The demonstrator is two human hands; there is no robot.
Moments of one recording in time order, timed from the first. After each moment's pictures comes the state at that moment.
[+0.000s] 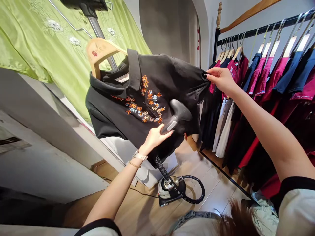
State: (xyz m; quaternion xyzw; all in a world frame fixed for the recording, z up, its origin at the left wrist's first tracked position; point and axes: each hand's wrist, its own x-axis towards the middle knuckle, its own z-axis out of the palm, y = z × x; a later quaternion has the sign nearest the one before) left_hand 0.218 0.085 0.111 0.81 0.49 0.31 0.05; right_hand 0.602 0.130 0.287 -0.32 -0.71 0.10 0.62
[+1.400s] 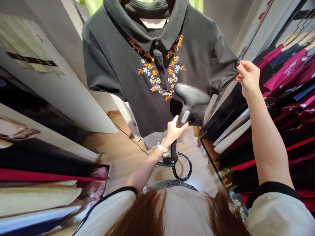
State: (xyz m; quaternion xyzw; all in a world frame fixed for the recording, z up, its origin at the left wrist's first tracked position) left_hand 0.263 0.027 0.027 0.59 0.52 0.57 0.23; right_hand 0.541 0.201 0.242 -0.34 -0.66 0.19 0.64
